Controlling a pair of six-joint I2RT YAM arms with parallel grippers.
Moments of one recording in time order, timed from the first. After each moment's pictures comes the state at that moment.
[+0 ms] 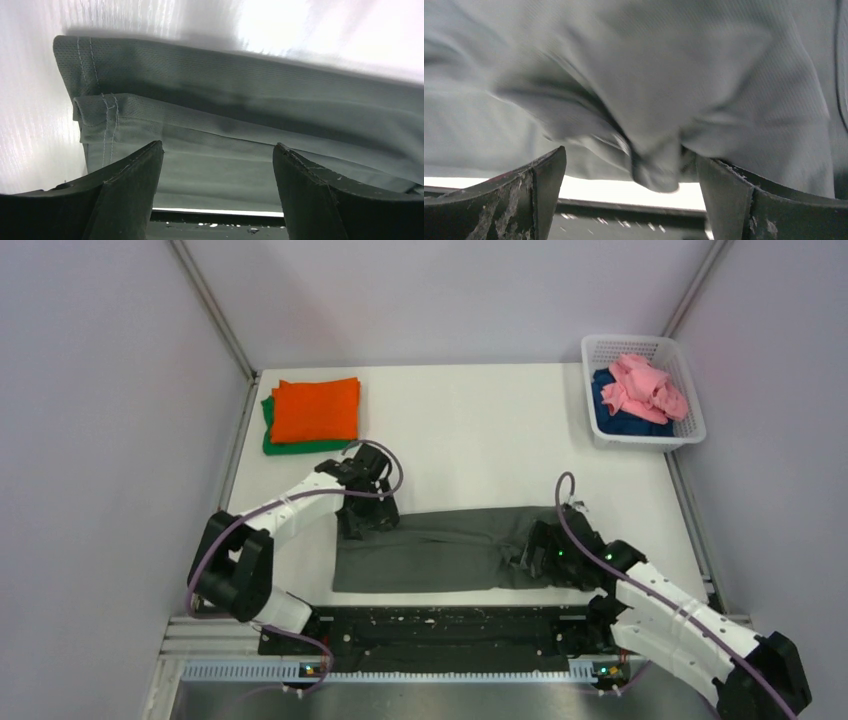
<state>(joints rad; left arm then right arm) -0.49 1.45 0.96 -0.79 -0.07 -0.81 0.62 0.75 0.39 -0.71 0.11 0.87</state>
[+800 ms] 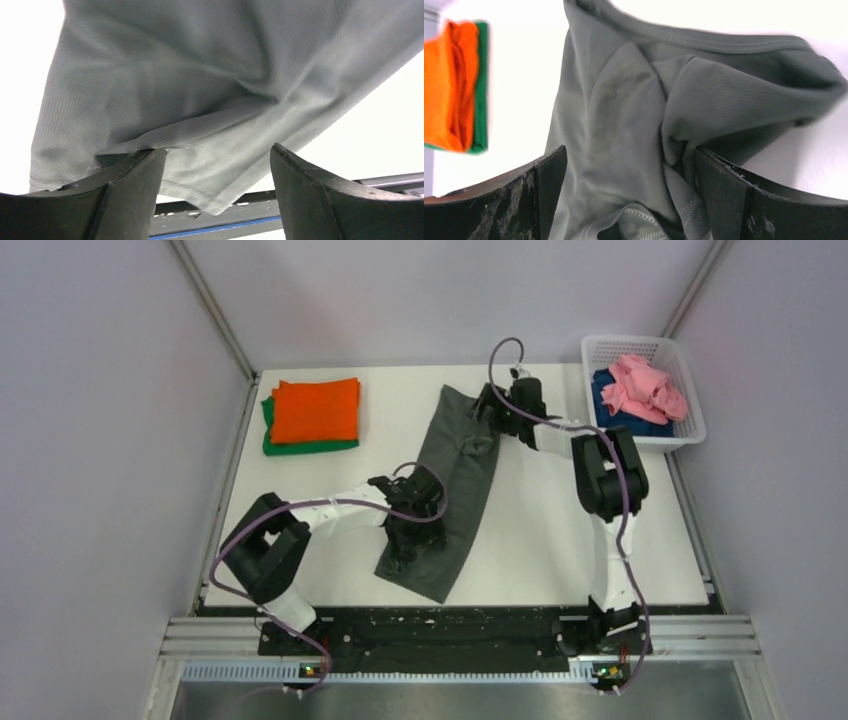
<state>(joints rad) -0.77 1.61 0.95 -0.64 0.06 -1.05 0.28 2.09 1.32 0.20 -0.19 0.58</state>
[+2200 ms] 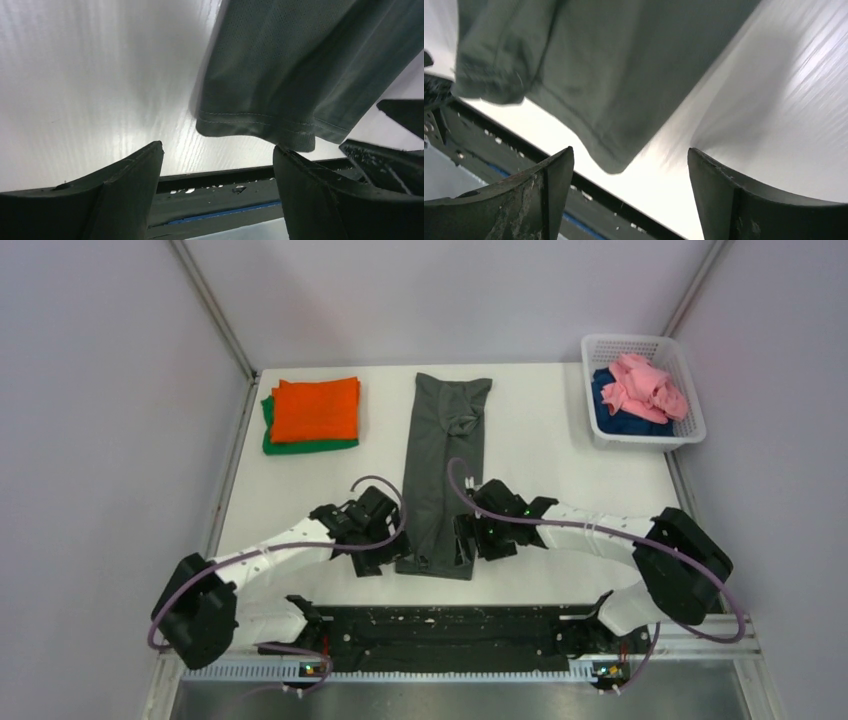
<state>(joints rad) -0.72 1.17 0.67 -0.68 0.03 -1.06 0.82 1.47 0.78 -0.36 -0.17 0.57</state>
